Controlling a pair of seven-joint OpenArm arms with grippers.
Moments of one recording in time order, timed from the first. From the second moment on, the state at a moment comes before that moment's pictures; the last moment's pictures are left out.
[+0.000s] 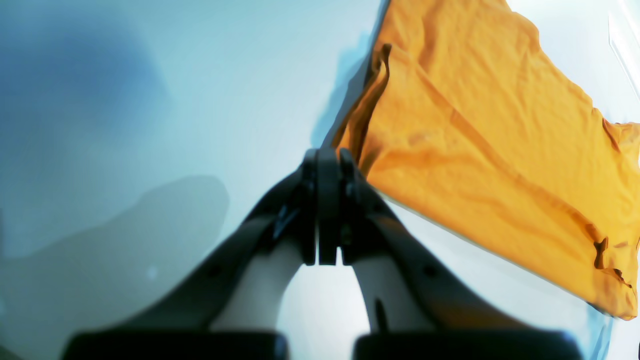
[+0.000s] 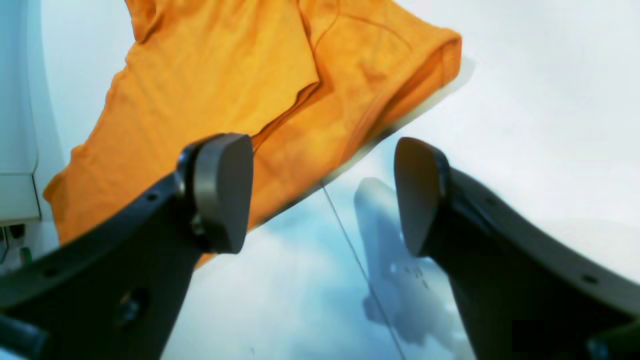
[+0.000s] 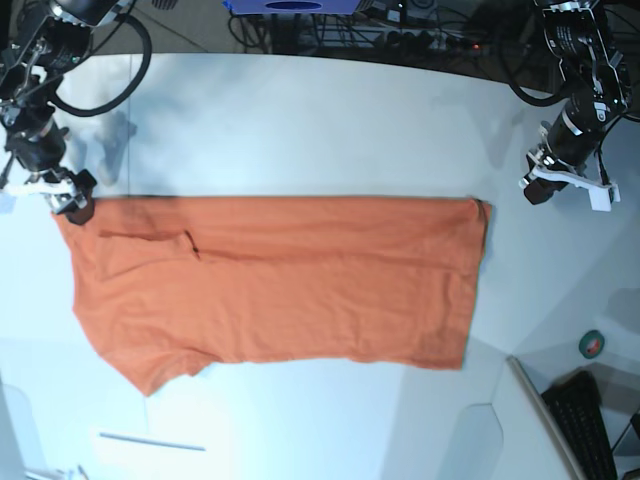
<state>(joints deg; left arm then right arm) 17.0 -13.0 -33.1 85.0 -43.0 -15.9 39.1 -8.5 -5.1 44.9 87.8 32.1 16.5 -46.5</state>
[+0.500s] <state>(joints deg) 17.1 -13.0 -33.1 85.0 -42.8 -15.9 39.2 -9.5 -4.9 45.0 87.8 32.1 16.4 -41.4</state>
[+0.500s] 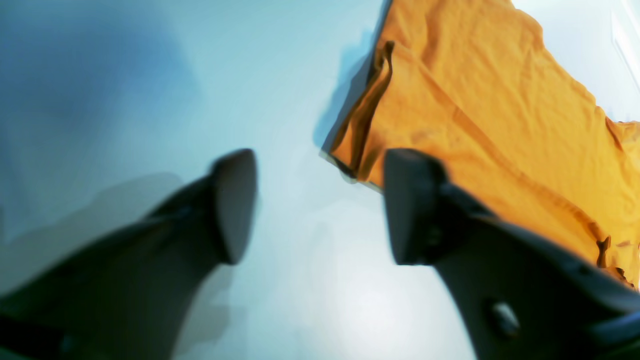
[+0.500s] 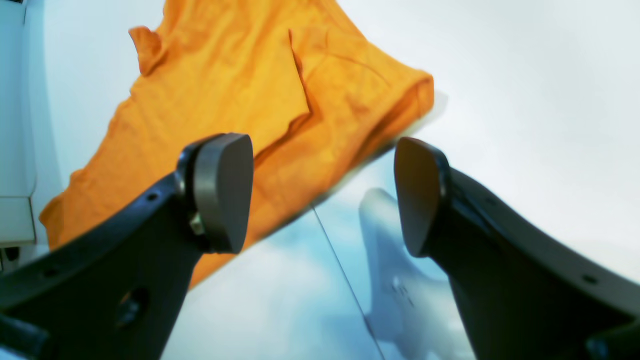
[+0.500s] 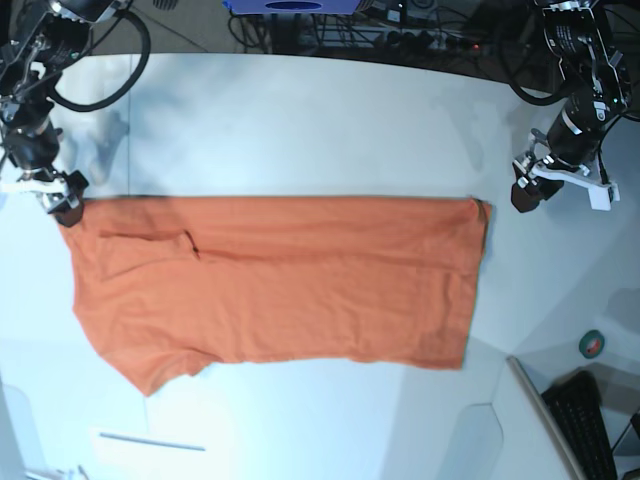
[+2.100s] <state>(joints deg) 16.8 -13.2 -33.1 79.4 -43.2 -15.7 39.2 -9.3 -5.0 44.9 85.5 32.1 16.4 -41.4</state>
